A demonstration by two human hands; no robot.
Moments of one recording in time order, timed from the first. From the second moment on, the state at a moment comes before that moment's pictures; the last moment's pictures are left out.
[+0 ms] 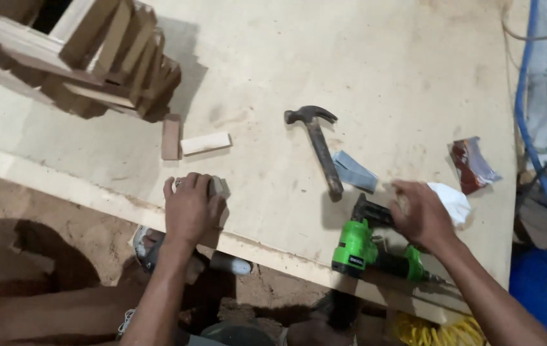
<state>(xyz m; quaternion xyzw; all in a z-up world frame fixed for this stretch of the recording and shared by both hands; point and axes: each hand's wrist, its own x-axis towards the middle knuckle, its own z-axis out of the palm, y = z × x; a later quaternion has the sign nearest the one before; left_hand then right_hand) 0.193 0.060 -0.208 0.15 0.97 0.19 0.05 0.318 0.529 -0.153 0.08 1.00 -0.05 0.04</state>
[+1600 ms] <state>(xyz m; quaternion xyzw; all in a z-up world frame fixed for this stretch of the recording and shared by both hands) 0.272 0.125 -0.054 0.40 0.65 0.65 -0.04 0.299 0.345 0.081 -0.35 0.91 -0.18 0.12</state>
